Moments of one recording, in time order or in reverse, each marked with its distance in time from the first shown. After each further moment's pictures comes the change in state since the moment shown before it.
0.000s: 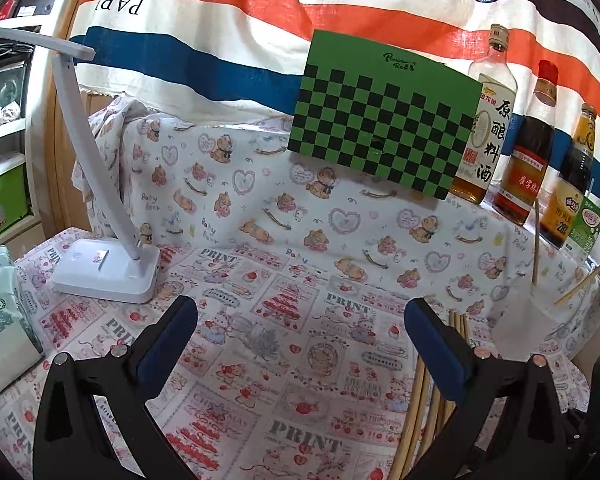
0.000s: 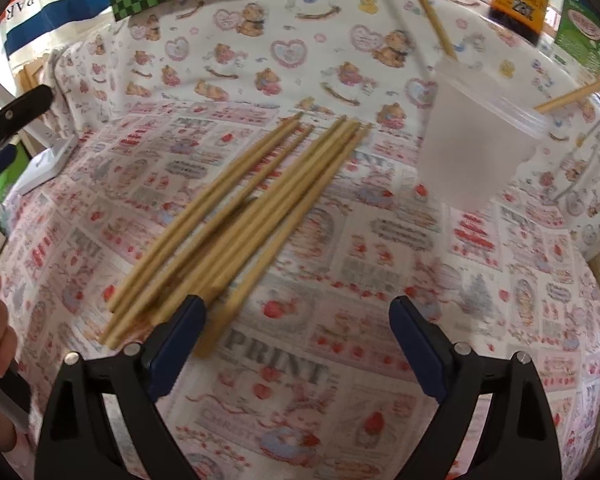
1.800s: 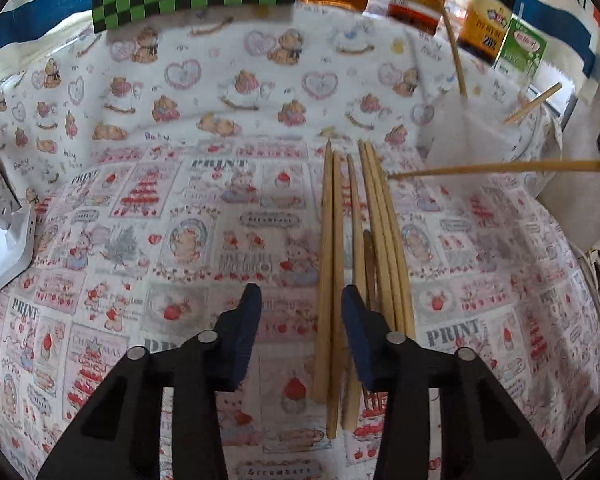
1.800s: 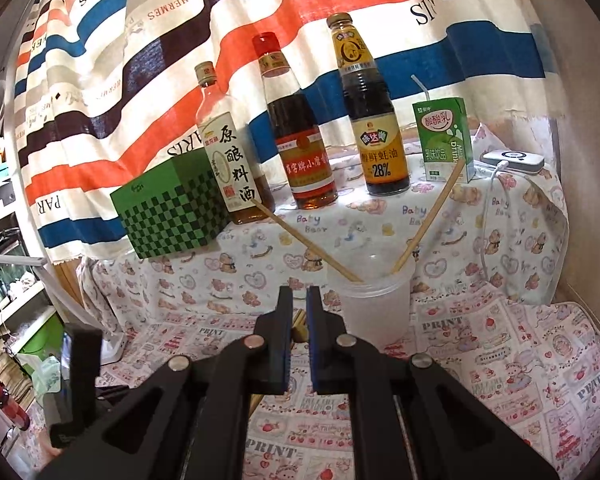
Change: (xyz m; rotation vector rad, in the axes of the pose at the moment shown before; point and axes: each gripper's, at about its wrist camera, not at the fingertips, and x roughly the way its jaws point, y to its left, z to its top) left arm 0.041 -0.077 -0.055 0.335 0.481 -0.225; right arm -0.133 -0.078 -0.015 0.303 -0.650 0.136
